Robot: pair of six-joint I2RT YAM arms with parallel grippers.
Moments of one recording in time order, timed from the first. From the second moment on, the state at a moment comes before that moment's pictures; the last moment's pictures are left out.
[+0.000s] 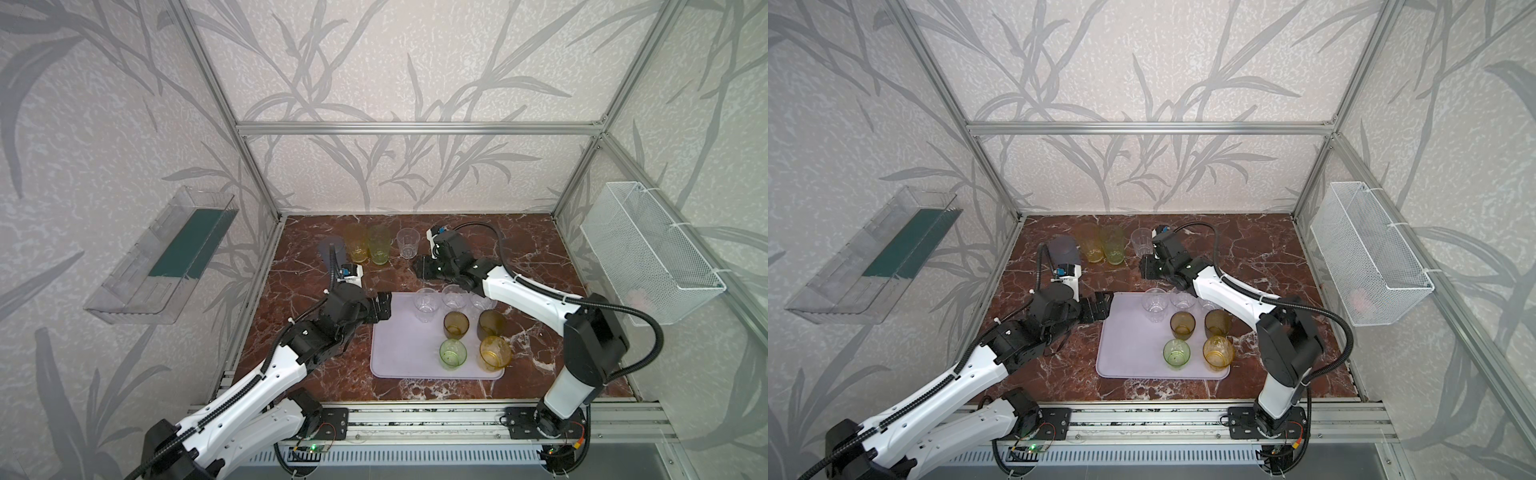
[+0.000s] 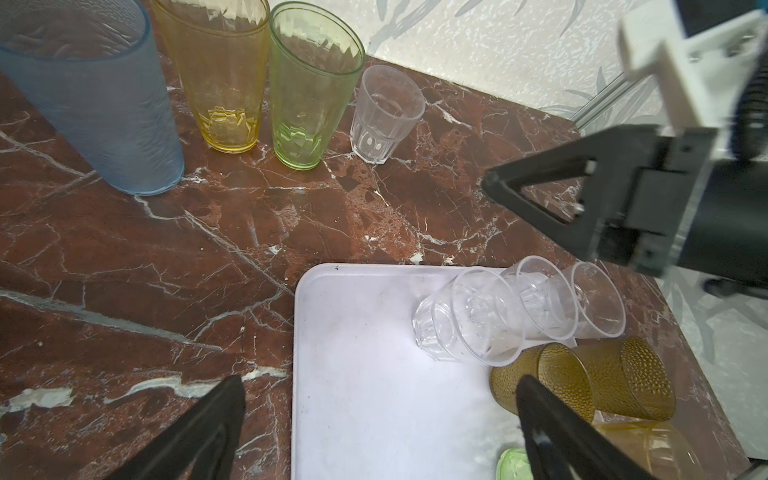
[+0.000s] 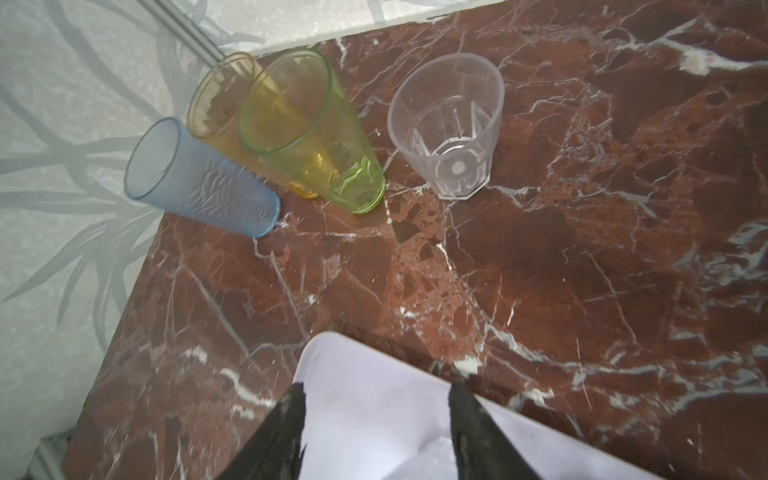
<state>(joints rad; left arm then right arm) -0.67 0.89 0.71 -0.40 -0.21 -0.63 0.67 1.77 1.34 -0.26 -0.01 0.56</state>
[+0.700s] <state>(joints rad) -0.67 0.87 0.68 -0.41 -0.15 -0.64 0.61 2.02 1.52 -0.15 0.03 0.70</state>
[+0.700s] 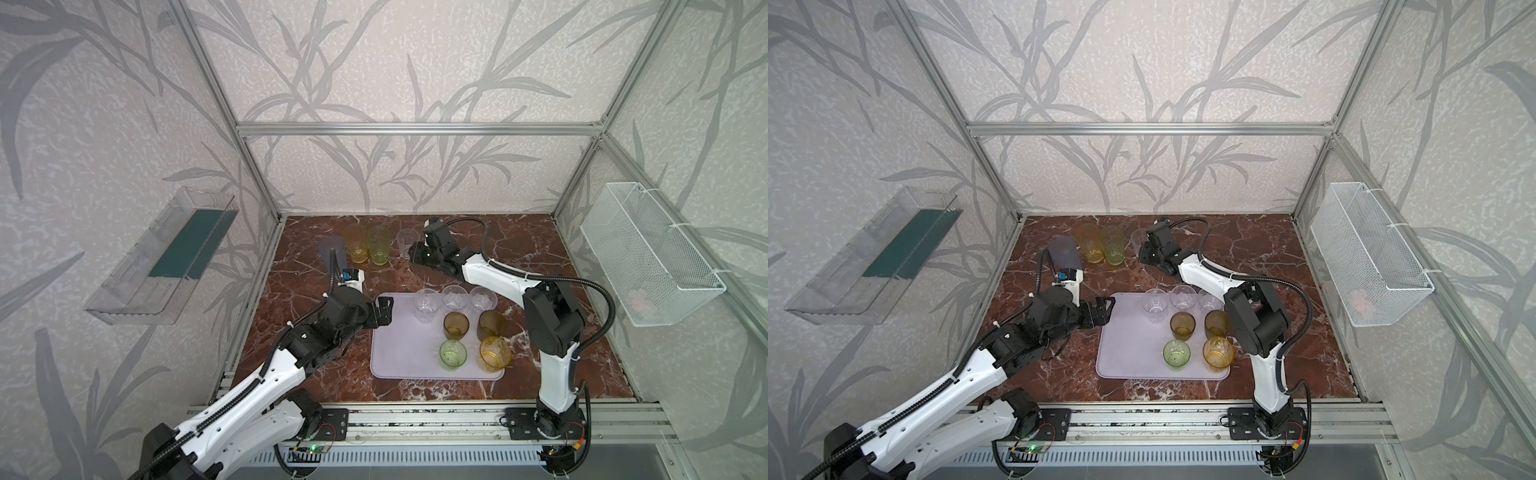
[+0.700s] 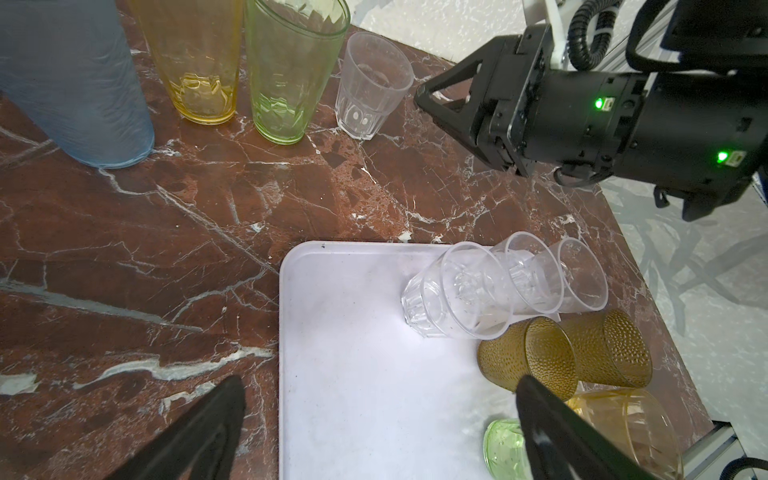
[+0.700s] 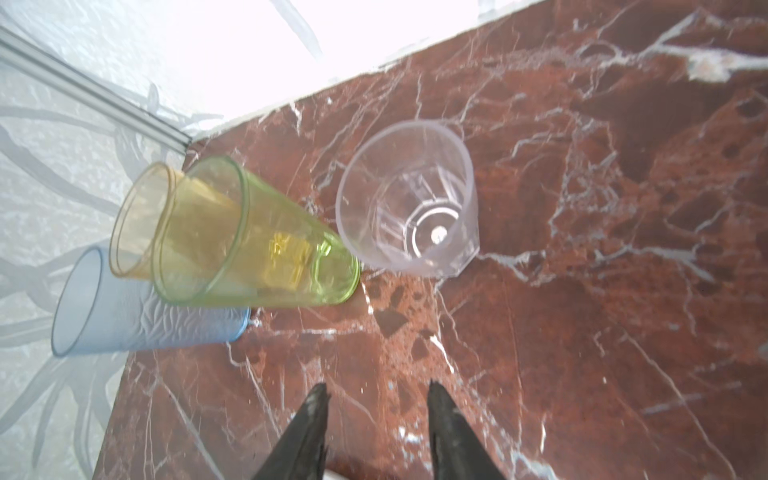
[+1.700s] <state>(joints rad) -0.66 0.89 0.68 -0.41 -0.18 -0.63 0.54 2.20 1.73 -0.23 0.03 0.71</state>
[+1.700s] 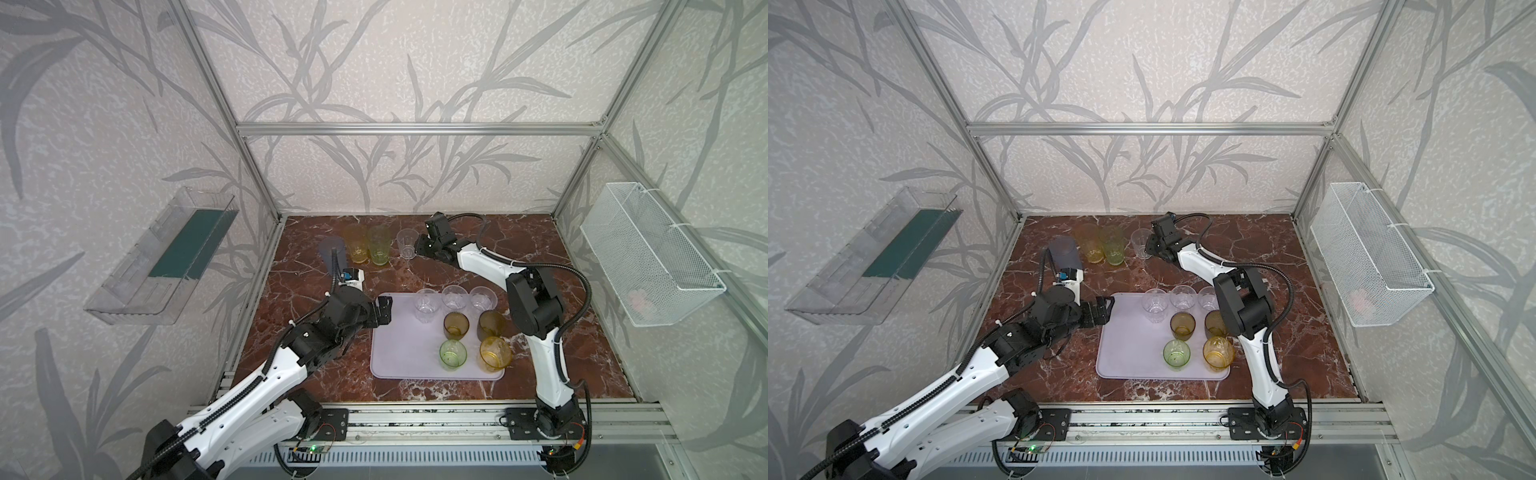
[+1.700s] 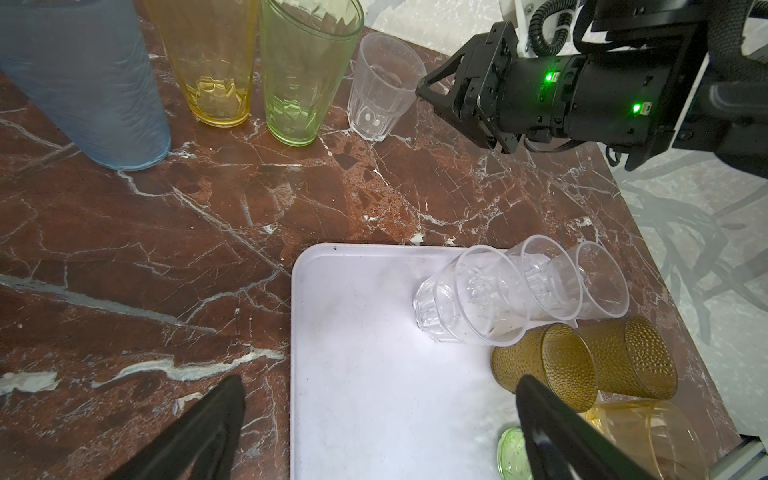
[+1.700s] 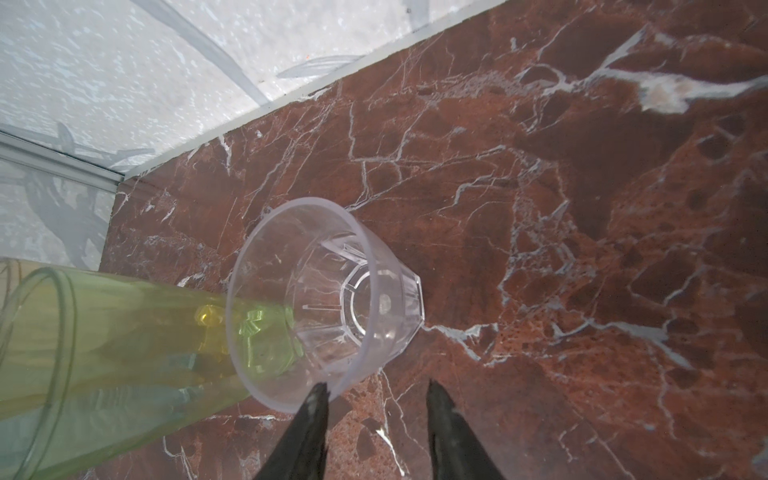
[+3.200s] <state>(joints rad) -0.66 0.89 0.67 -0.41 -0.20 -0.63 0.53 2.32 1.95 -0.40 0.08 0.68</state>
